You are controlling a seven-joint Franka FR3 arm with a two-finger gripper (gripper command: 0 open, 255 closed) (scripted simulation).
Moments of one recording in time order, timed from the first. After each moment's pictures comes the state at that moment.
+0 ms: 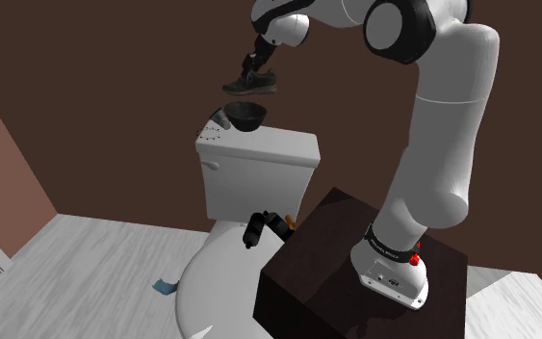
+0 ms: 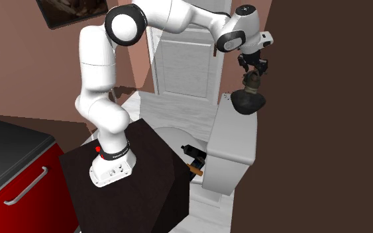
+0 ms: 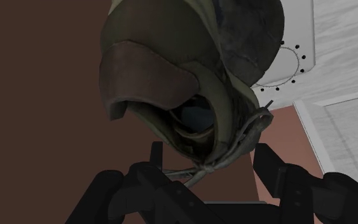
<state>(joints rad) 0.28 0.27 -0.64 -1.74 0.48 2.43 -0.71</state>
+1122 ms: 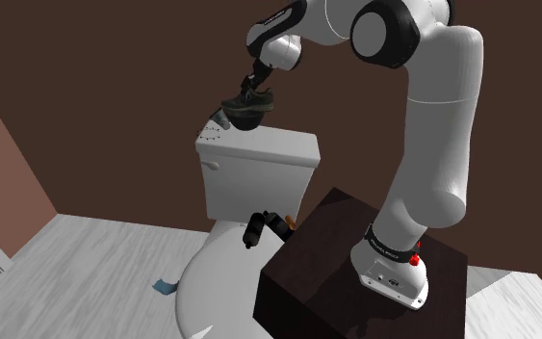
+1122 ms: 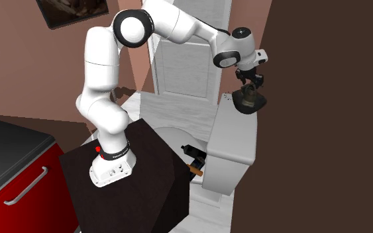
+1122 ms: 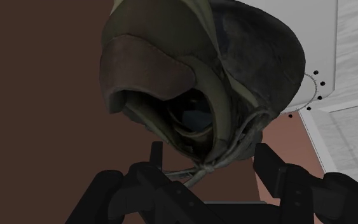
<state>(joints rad) 0.24 0.35 -0.58 -1.83 0.62 2.58 -0.83</state>
